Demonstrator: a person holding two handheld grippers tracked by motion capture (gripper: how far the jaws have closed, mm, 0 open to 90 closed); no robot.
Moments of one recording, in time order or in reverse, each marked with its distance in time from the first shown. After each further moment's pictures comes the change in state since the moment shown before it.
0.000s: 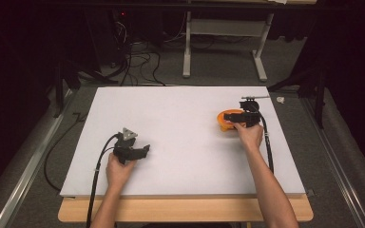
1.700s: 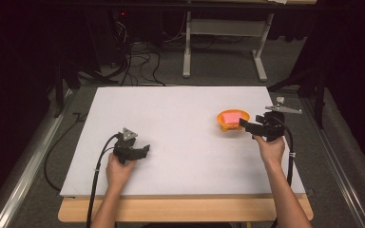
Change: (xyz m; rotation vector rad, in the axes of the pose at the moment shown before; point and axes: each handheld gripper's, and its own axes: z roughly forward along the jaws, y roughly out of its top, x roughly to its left) left arm 0.000 0.000 0.000 0.000 0.001 0.001; right arm -0.019 -0.040 -0.090 -0.224 0.136 -0.084
